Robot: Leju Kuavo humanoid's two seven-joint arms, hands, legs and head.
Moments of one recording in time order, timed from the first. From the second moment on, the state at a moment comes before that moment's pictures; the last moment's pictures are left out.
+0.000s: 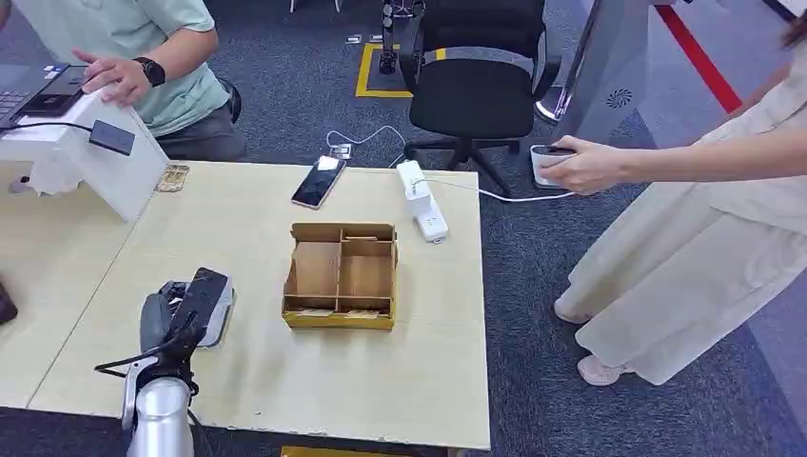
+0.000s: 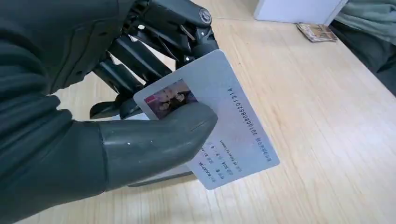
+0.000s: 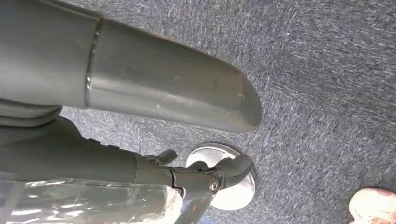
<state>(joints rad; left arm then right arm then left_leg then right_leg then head) -0.13 -0.29 0.47 -1.51 -0.78 -0.04 -0.02 -0.07 0.28 -0.85 -0.54 1.57 -0.25 -0.11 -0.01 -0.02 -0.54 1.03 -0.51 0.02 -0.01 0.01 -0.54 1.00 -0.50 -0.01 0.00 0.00</state>
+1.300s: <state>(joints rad) -0.19 -0.29 0.58 -1.38 -0.98 -0.01 0.04 -0.06 0.28 -0.88 -0.55 1.57 -0.25 -0.13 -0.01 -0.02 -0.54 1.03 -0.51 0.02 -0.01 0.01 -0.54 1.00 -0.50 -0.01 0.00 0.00</state>
